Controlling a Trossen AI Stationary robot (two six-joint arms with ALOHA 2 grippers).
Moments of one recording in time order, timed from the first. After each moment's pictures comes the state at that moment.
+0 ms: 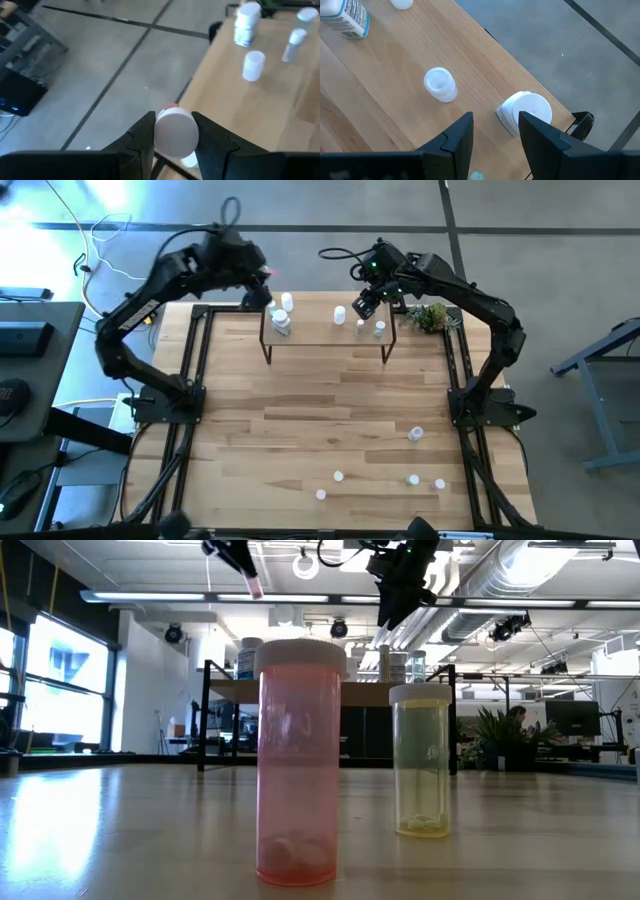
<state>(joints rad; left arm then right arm) 0.69 1.44 1.81 -1.03 -0.23 0.28 -0.54 1.71 1.91 -1.16 0.15 0.13</state>
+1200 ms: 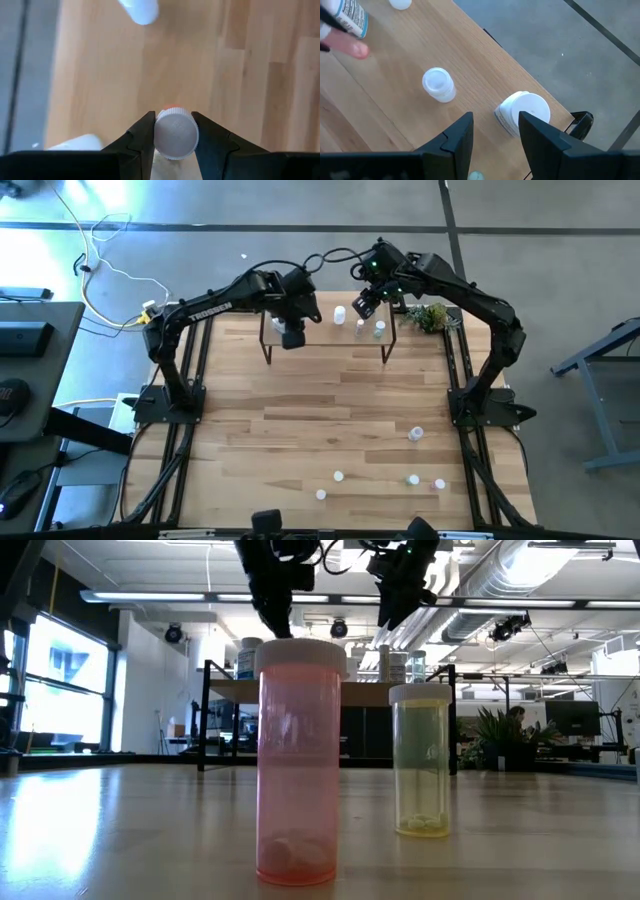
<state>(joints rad) 0.56 1.80 1.81 -1.15 -0.04 0.37 -0.54 1.71 1.91 -1.16 0.15 0.13</state>
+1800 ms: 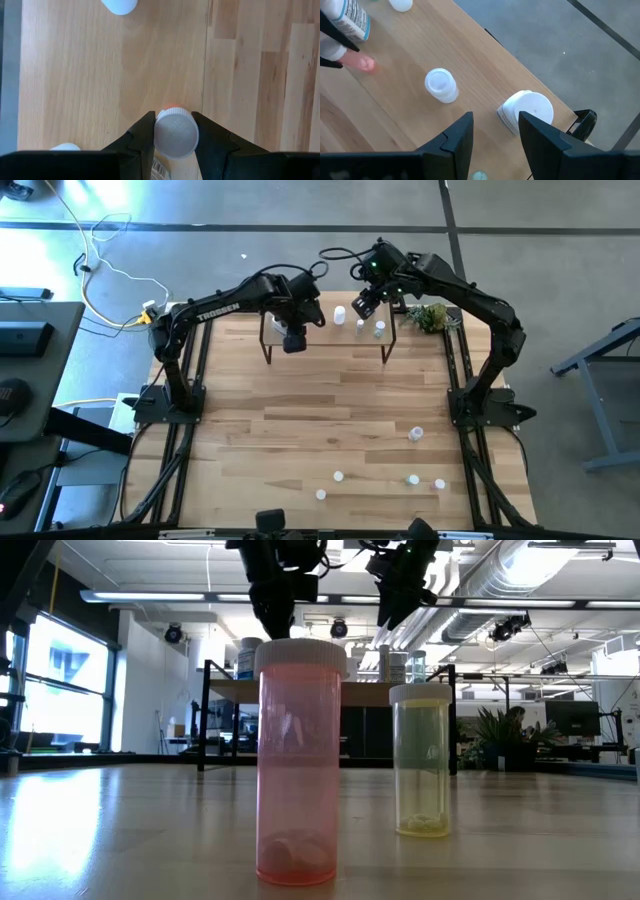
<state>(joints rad) 0.56 1.84 1.81 -1.17 -0.01 0.40 -0.54 1.71 1.91 -1.16 0.15 0.16</state>
